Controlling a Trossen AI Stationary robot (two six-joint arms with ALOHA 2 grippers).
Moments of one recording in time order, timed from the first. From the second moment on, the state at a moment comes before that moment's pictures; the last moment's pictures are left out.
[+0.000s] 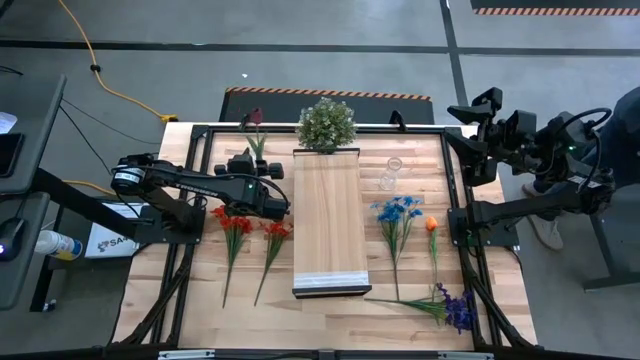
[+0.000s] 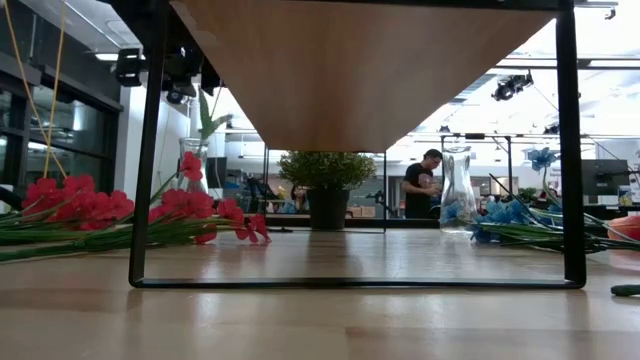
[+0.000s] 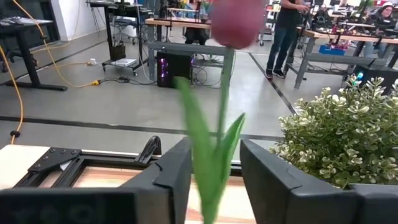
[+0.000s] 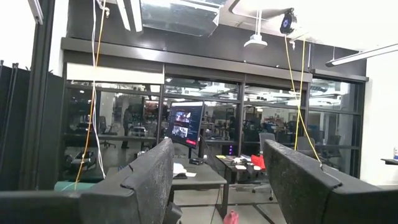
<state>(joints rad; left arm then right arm) -0.06 1.54 1.08 -1.34 -1.42 -1.93 -0.04 0.73 1.18 -0.04 0.14 -0.13</state>
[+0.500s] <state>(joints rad) -0.20 1.50 1.08 -1.46 -1.48 -1.83 -0.04 0.73 1.18 -0.04 0.14 -0.14</state>
